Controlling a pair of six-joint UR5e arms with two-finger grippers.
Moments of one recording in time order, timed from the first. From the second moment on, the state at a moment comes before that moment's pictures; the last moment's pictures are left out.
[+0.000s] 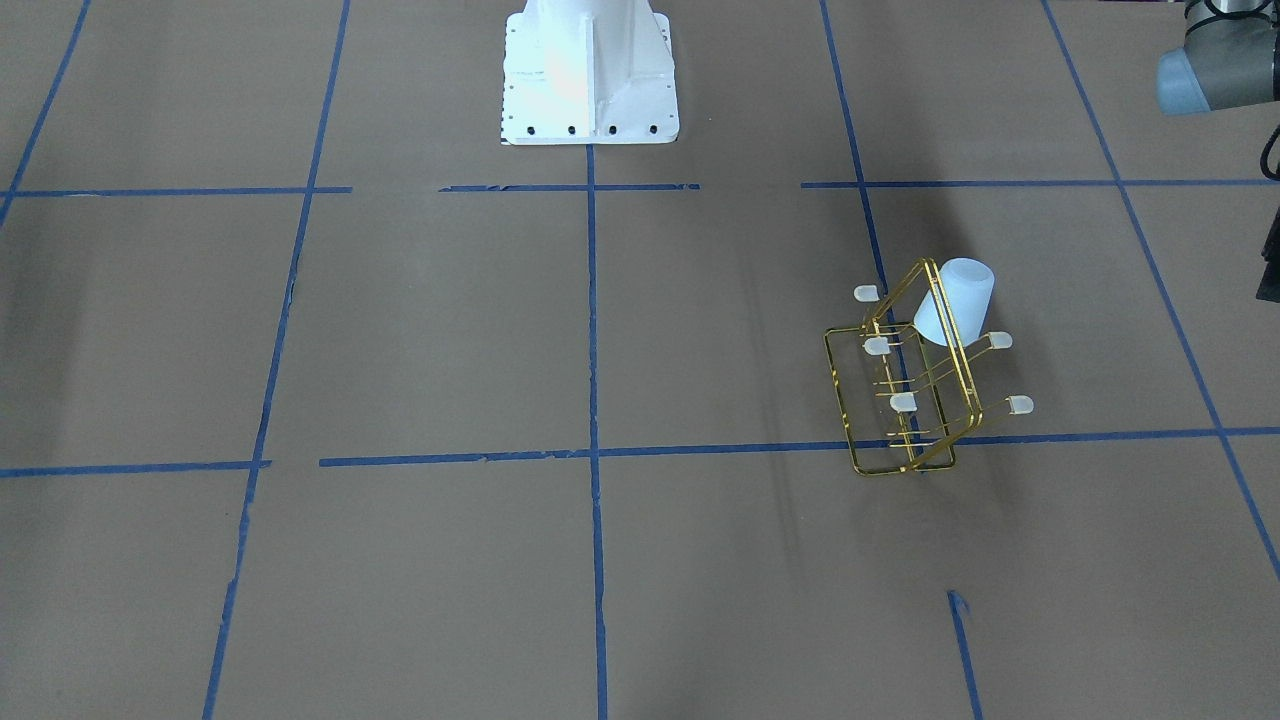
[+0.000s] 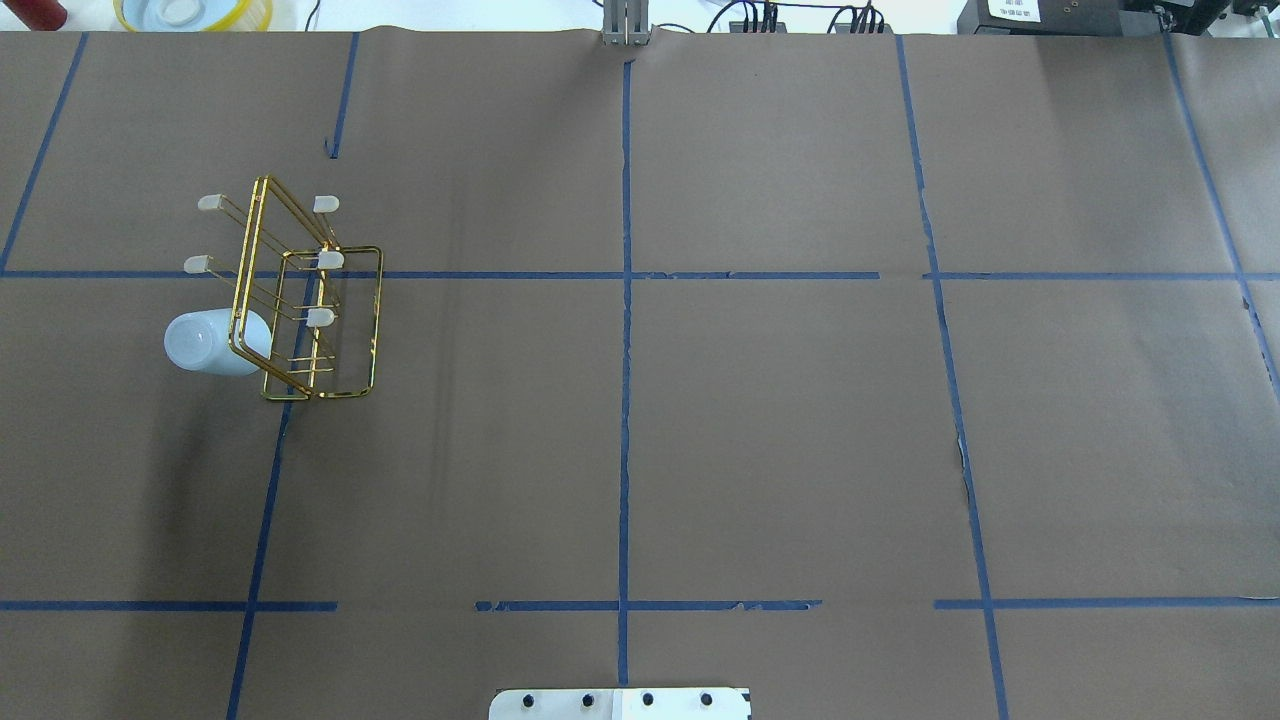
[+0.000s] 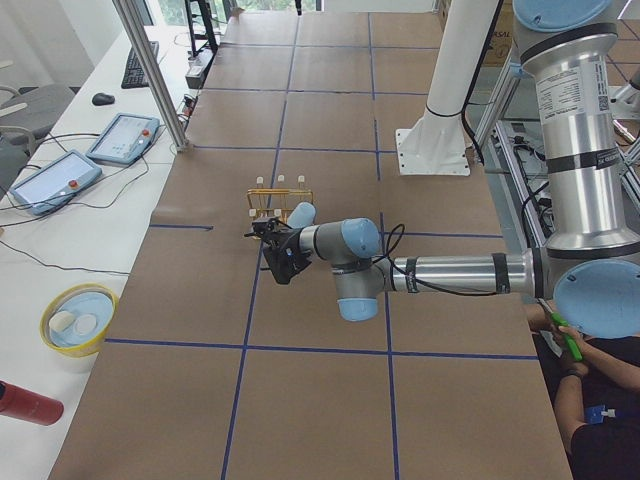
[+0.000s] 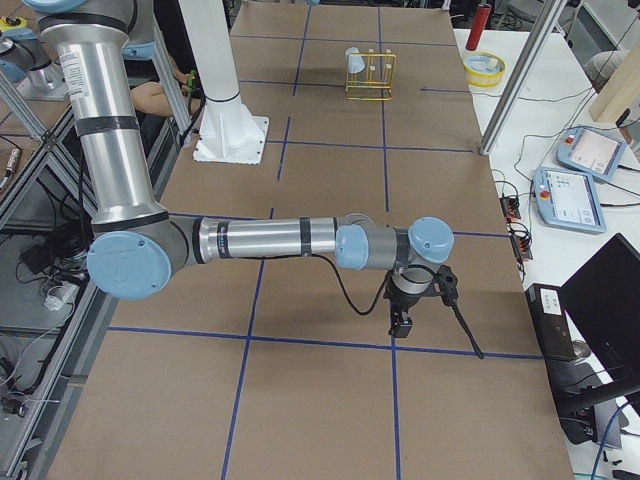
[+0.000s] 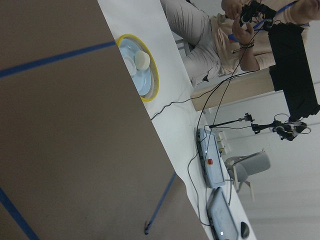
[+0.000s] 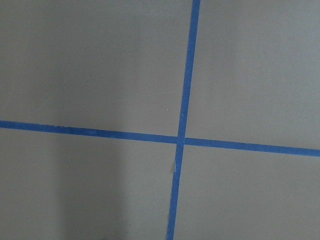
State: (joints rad) left arm -1.23 -1.36 -1.64 -2.98 -1.84 -1.71; right arm 1.49 -1.39 1.46 -1.67 2.30 -0.04
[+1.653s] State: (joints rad) left arm -1.57 -1.44 -1.75 -1.74 -2.18 -0.06; right arm 1.49 -1.39 1.46 -1.67 2.30 -0.04
